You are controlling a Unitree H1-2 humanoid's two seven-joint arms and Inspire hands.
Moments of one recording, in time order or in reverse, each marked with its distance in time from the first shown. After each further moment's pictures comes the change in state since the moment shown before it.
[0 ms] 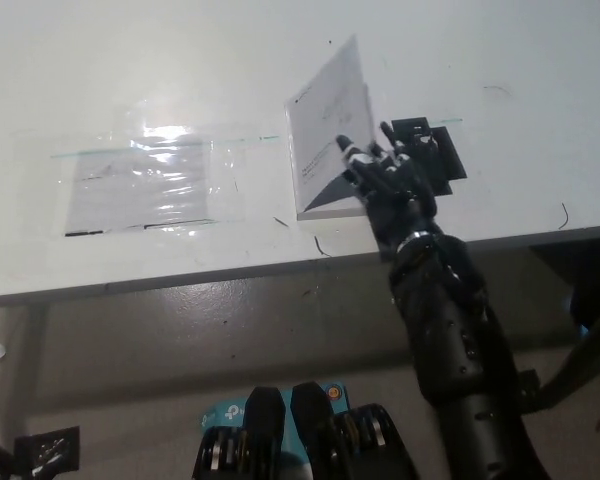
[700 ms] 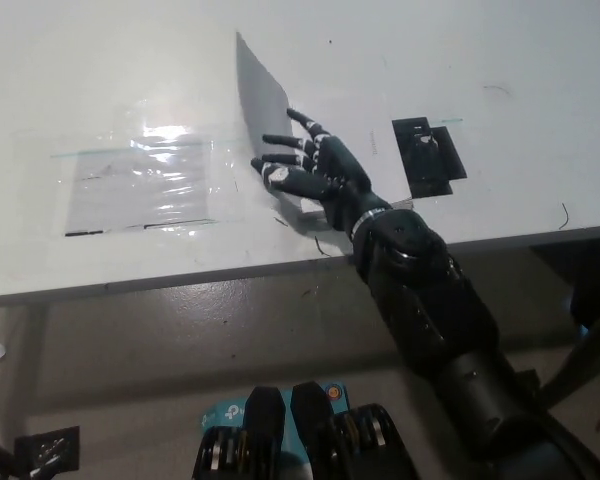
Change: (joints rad) left_arm 0.005 0.003 -0.005 -0.035 0.000 0.042 0.017; right_arm -0.109 -0.095 0.305 0.182 -0.252 -0.023 0.196
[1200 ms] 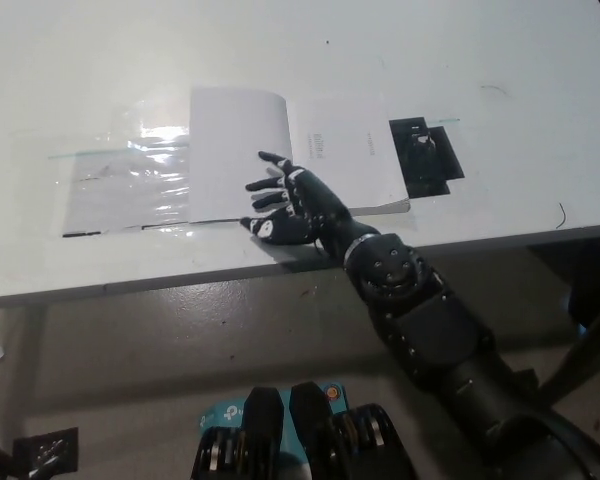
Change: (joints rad) left_arm -0.002 0.012 -0.006 -0.001 0.001 0.020 -0.001; right_arm -0.002 -0.033 0.198 0.109 -0.215 -0.129 0.085
